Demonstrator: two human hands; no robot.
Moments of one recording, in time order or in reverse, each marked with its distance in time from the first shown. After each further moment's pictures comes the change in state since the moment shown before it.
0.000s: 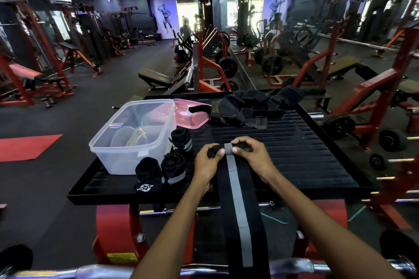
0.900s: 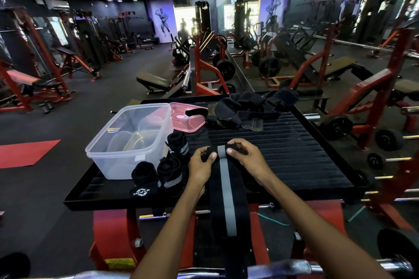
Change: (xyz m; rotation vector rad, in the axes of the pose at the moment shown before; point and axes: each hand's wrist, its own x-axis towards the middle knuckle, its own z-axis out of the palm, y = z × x) left_hand 0.001 -0.002 -0.003 0.031 0.051 -0.032; right_hand -0.002 0.001 0.000 0.035 -0.031 0.098
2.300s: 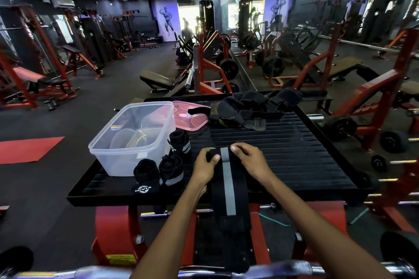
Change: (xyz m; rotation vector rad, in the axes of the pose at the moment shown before) left_hand -0.003 0.000 0.000 0.039 -0.125 -0.038; right_hand 0.001 0.001 0.000 -0.221 0.043 0.001
